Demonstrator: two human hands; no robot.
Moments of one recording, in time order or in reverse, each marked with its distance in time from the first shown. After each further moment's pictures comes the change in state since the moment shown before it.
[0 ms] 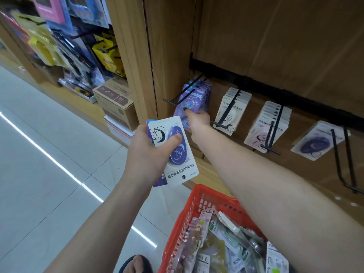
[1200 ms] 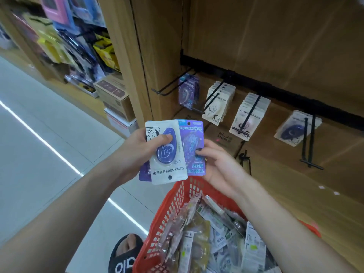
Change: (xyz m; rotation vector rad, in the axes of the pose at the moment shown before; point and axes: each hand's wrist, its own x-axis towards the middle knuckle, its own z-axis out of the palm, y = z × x) left_hand -0.039 0.004 -0.004 -0.023 -0.419 -0.132; right_hand -0.157 0.036 -0.165 0.350 -0.677 0.132
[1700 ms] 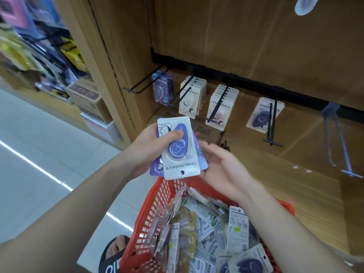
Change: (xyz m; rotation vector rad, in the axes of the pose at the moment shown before) left_hand 0.012 -0.002 0.073 0.024 -0.120 -0.003; right_hand -0.053 -0.002 -0.049 0.129 -0.112 -0.041
